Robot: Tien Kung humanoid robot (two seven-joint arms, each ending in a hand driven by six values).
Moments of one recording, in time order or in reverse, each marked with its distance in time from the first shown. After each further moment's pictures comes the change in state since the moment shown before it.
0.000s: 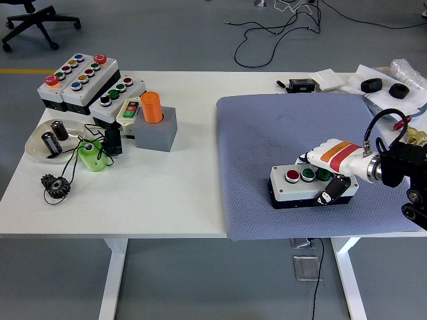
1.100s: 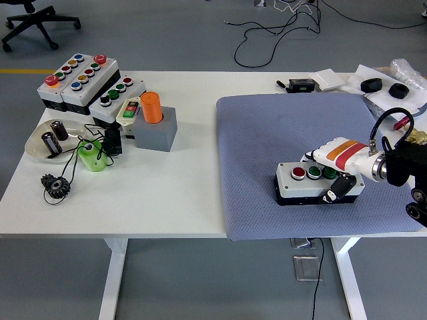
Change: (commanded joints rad) left arm -0.001 -0.001 -0.002 -0.001 0.002 0.000 -0.001; right arm -0.018 -0.009 0.037 -0.004 -0.050 0.016 -0.008
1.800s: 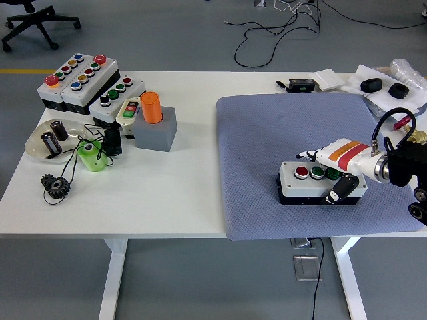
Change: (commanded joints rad) left arm 0.000 0.001 0.000 0.000 0.002 -0.001 0.001; right arm -0.006 -0.009 0.016 0.013 0.001 0.018 0.001
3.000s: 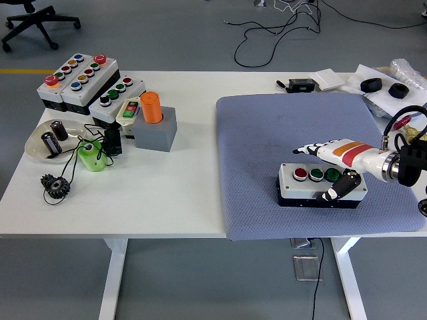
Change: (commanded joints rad) left arm 0.003 -0.001 -0.002 0.000 0.004 -0.001 0.001; right arm -0.057 -0.054 0.098 0.105 0.218 0.051 0.001
